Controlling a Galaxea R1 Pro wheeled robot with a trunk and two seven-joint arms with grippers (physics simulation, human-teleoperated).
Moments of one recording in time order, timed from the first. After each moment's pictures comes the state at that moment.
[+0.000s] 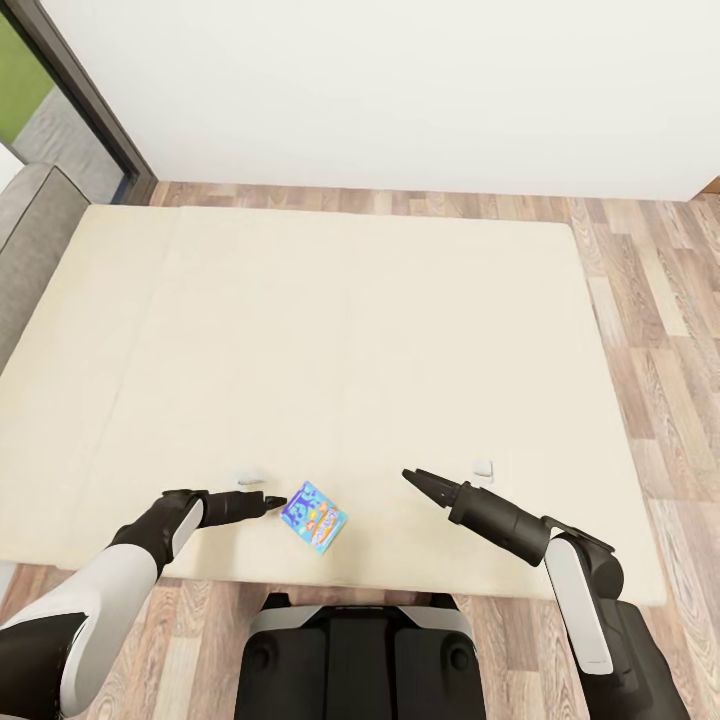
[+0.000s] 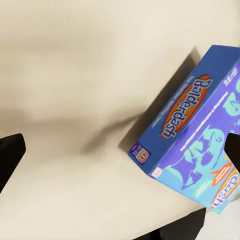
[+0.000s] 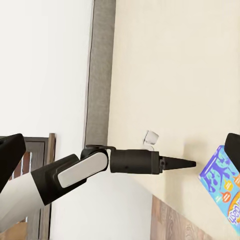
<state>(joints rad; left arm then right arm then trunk) -0.91 0.12 0.10 -0.35 -0.01 0.44 -0.59 -0.34 0.02 -0.13 -1.58 -0.51 0.82 0.85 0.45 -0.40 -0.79</state>
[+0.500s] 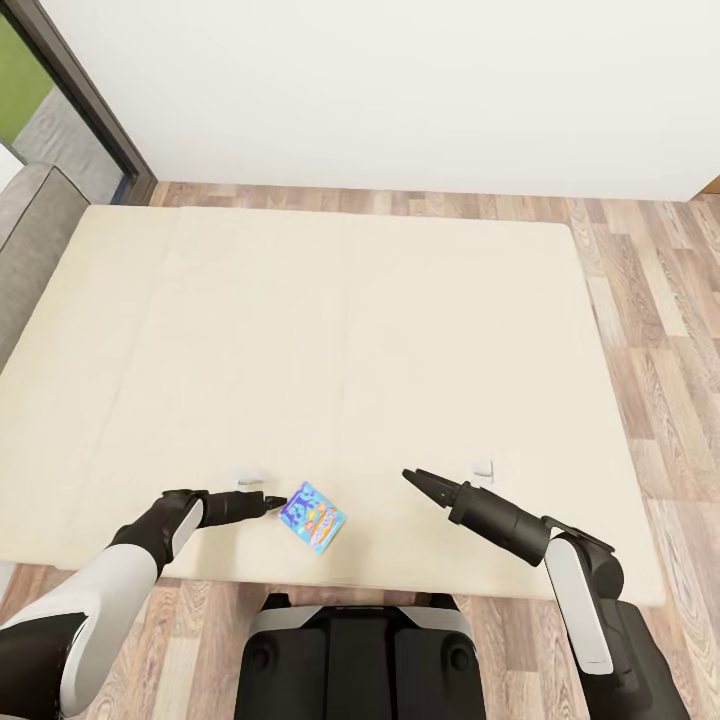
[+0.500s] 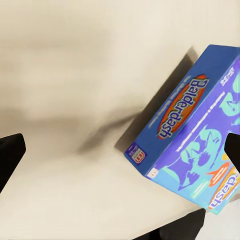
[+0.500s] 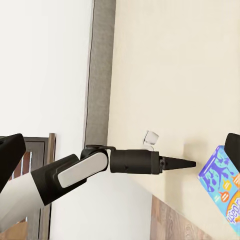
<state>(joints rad) -0.91 0.12 0.10 -0.35 -0.01 0.44 -0.59 -0.34 0.02 -0.13 -1.58 -0.51 0.82 0.85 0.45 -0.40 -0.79</state>
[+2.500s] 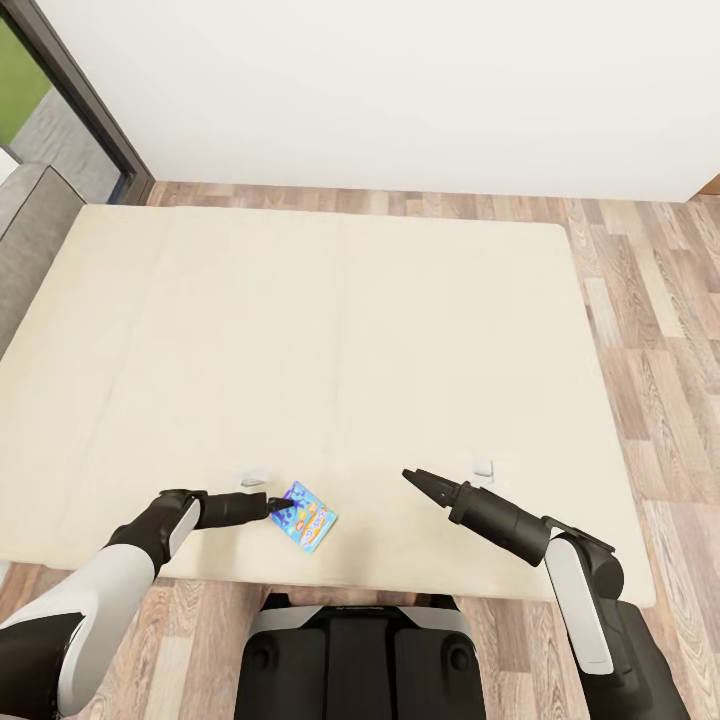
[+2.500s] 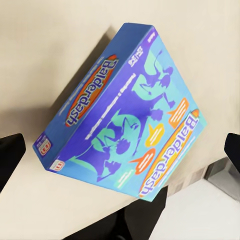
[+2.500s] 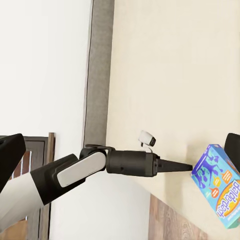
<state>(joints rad) -0.91 0.12 0.10 -0.35 -0.01 0.50 -0.76 -0.34 0.02 -0.13 -1.58 -0.51 0.82 0.85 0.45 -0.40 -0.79</state>
